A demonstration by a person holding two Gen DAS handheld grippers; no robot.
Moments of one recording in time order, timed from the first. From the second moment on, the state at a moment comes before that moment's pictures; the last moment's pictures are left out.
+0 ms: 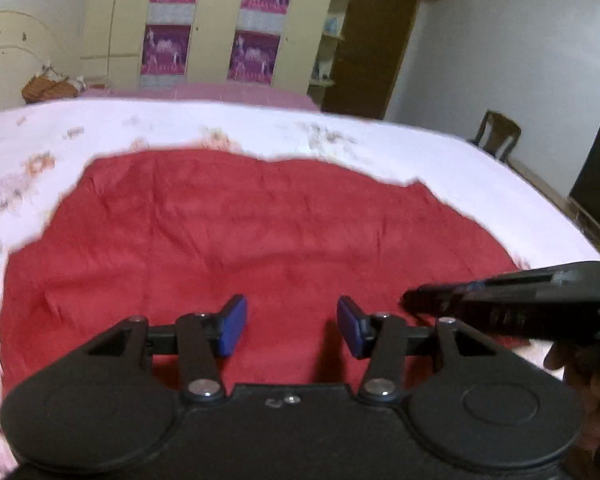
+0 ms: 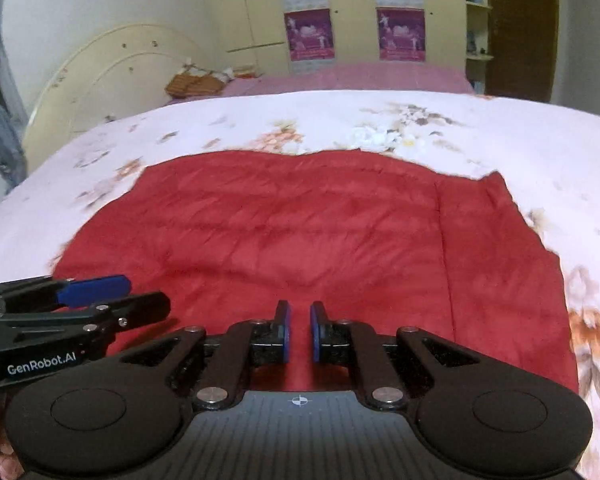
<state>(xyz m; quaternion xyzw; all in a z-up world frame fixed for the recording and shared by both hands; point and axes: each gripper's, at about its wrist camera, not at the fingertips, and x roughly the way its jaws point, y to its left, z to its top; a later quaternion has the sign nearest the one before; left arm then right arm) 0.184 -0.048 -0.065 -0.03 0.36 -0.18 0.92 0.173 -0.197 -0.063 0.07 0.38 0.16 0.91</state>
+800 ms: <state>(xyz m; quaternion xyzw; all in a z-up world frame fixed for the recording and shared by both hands) 0.126 0.037 -0.050 -0.13 0.34 -0.02 0.93 0.122 -0.284 -0.069 0.11 0.34 0.03 0.93</state>
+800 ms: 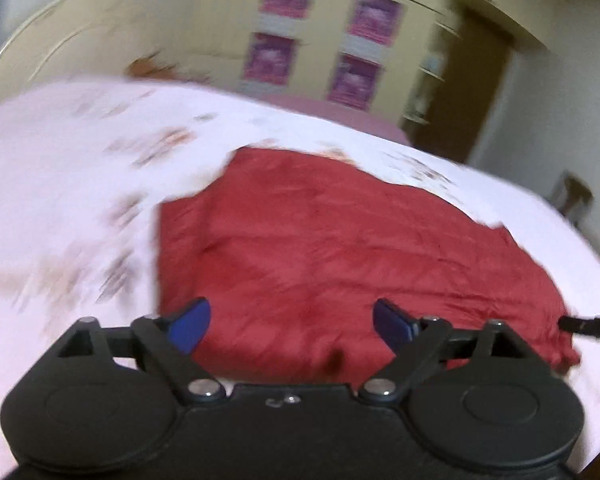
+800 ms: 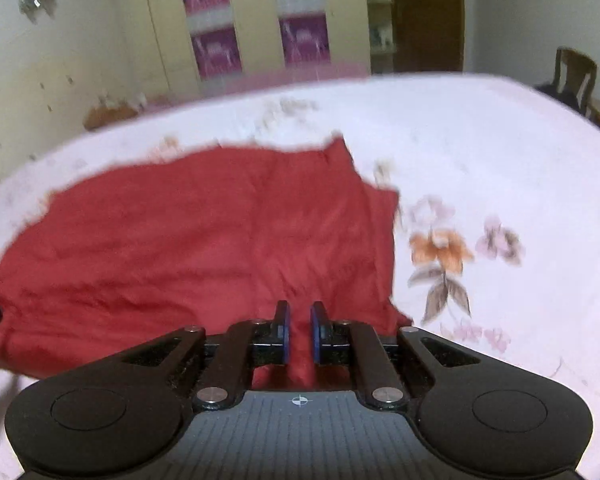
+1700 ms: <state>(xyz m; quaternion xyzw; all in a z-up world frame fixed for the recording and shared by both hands) 0.182 0.033 -0.002 -0.21 0.26 -0.11 0.94 0.186 -0.195 -0.072 0.15 0.37 0.16 0.90</state>
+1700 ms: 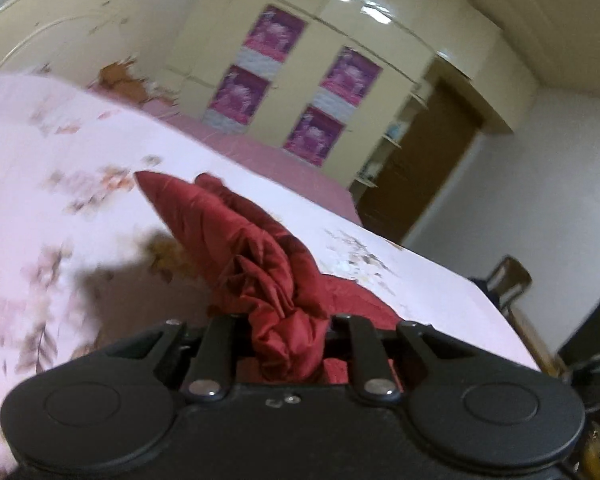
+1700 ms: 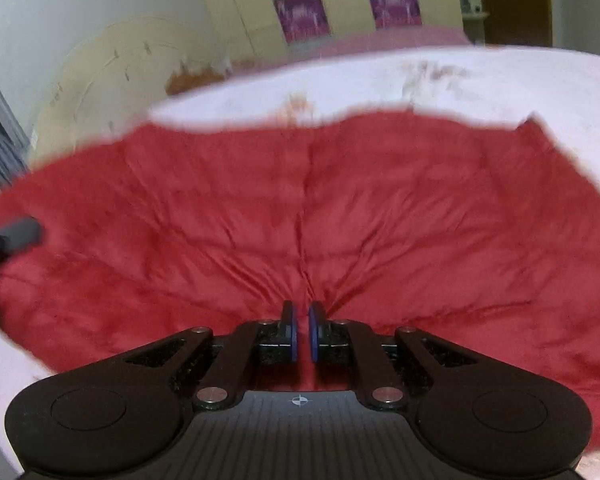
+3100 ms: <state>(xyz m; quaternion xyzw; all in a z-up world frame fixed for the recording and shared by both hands) 0.295 -0.099 -0.035 -0.15 0.35 -0.17 0.91 0.206 -0.464 -0.051 0.36 0.29 0.14 0.88</state>
